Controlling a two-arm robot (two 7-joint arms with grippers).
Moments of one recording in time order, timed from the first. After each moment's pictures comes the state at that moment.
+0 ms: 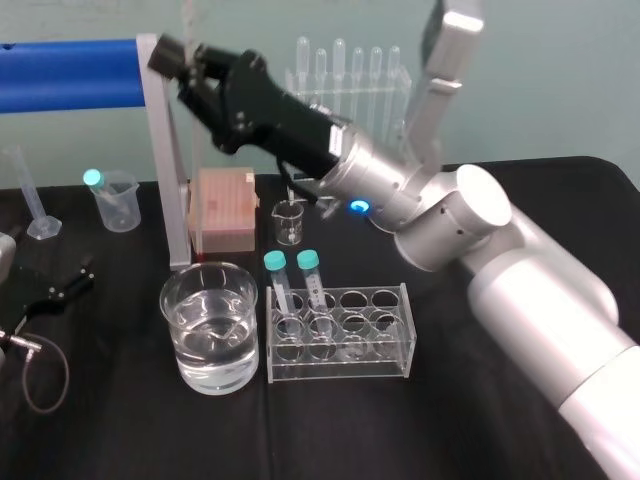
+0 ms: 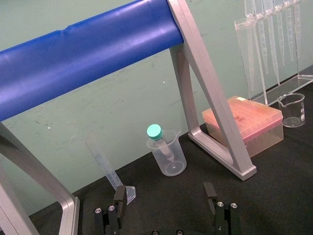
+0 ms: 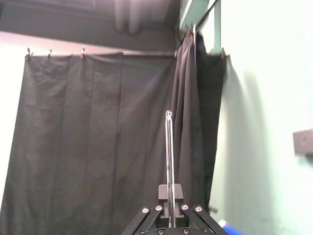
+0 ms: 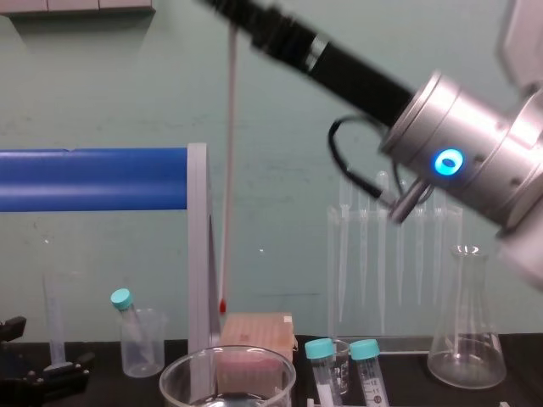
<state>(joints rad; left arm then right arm) -0.20 0.60 0.45 -1.41 -0.25 -0.12 0.03 0.63 0.19 -0.53 -1.23 0.85 -0.31 1.00</state>
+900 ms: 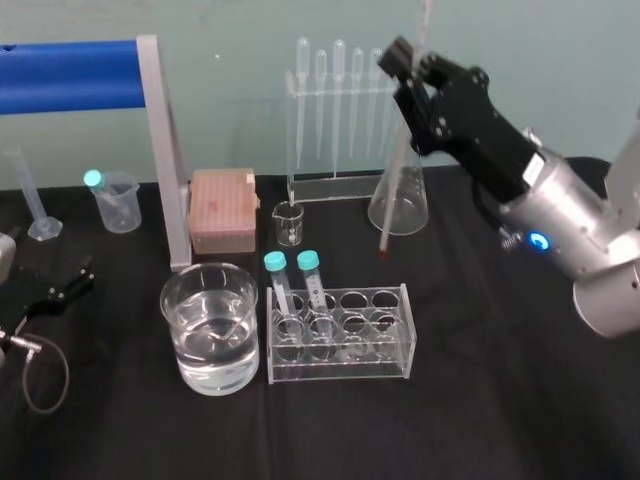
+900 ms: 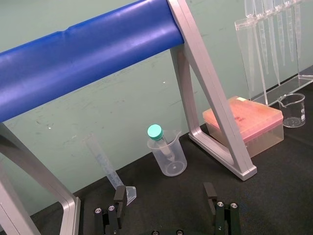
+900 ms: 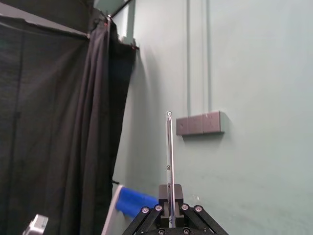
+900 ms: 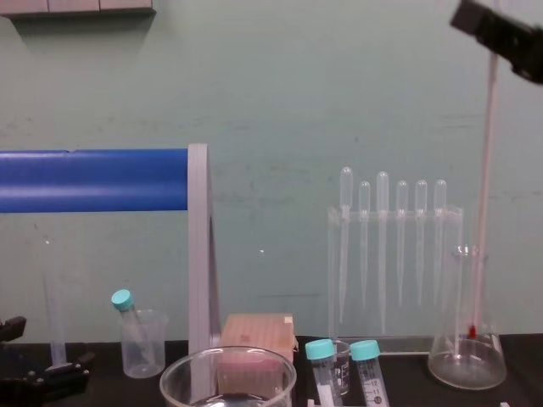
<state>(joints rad) -0.20 0.60 0.45 -1.41 -0.25 -0.12 0.03 0.27 0.47 -0.27 -1.61 0.75 -0.33 0.66</state>
